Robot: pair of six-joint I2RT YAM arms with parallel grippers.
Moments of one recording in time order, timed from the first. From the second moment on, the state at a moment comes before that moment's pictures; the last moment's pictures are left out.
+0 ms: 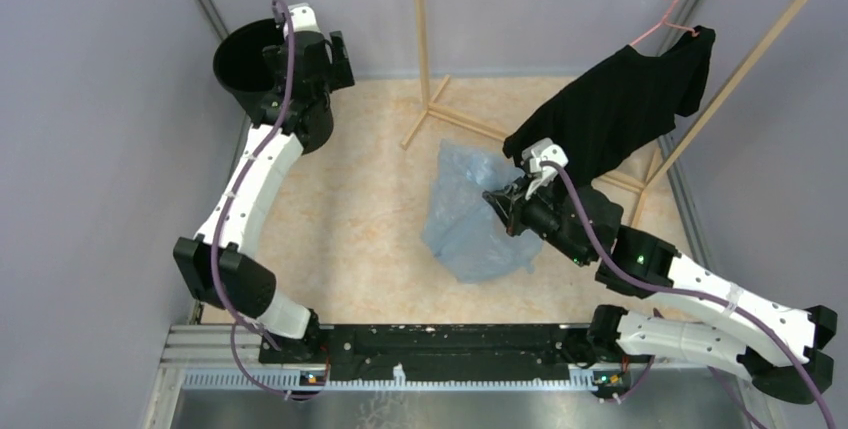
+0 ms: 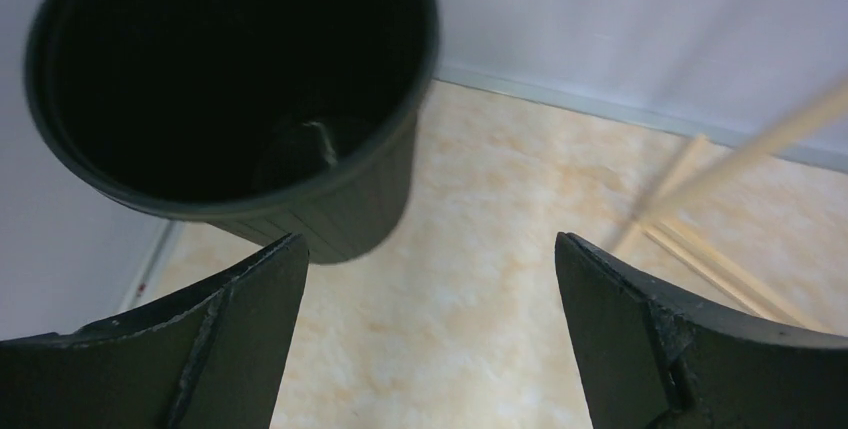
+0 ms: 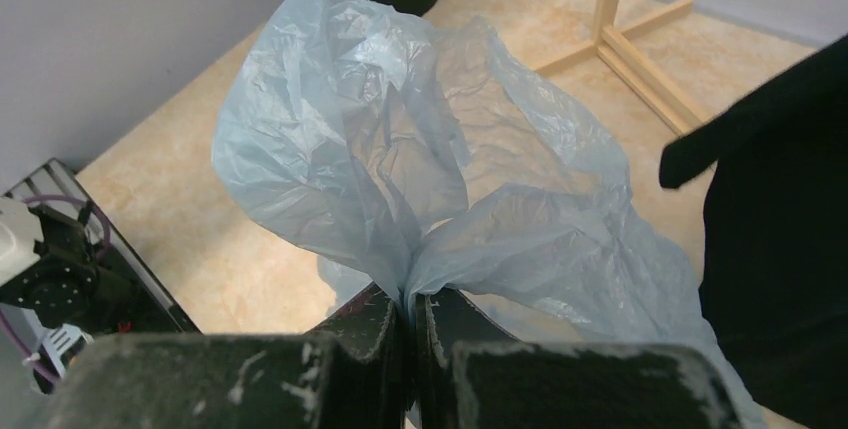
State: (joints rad) left arm -0.30 1.49 1.64 -0.48 -0.46 -0.23; right arm 1.08 0.79 0.90 -0.23 0.34 0.20
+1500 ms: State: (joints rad) left arm -0.28 1.86 1.83 -0.50 -0.33 0.11; right arm 1.08 0.90 1.05 -0.37 0.19 0.20
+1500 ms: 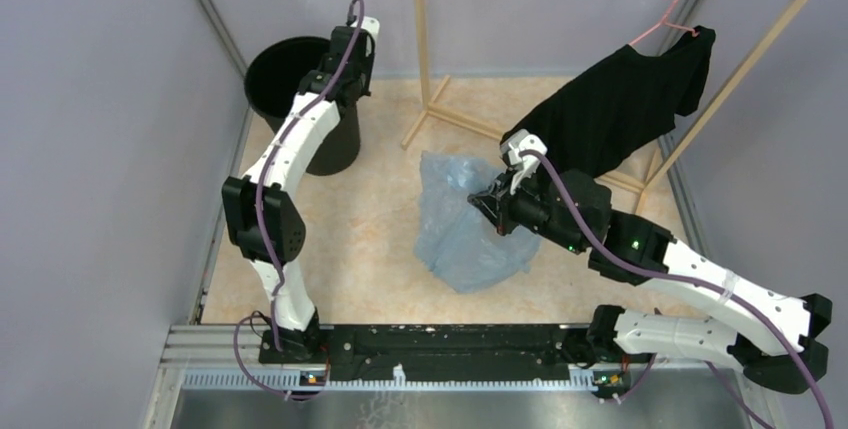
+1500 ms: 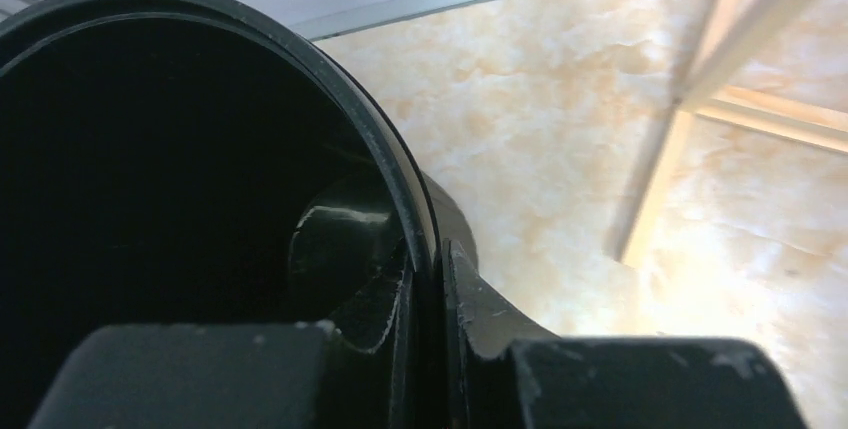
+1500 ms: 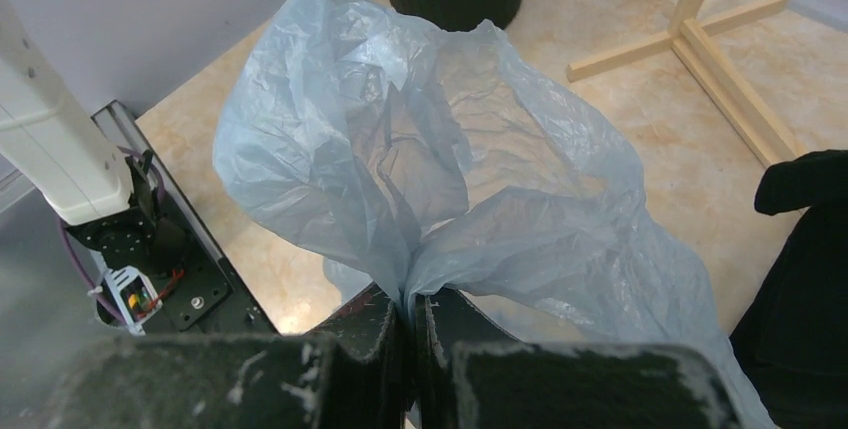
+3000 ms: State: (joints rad) left arm -1.02 1.50 1.42 -0.42 -0.20 0.37; right arm 1.08 0.65 1.34 -0.34 0.52 -0.16
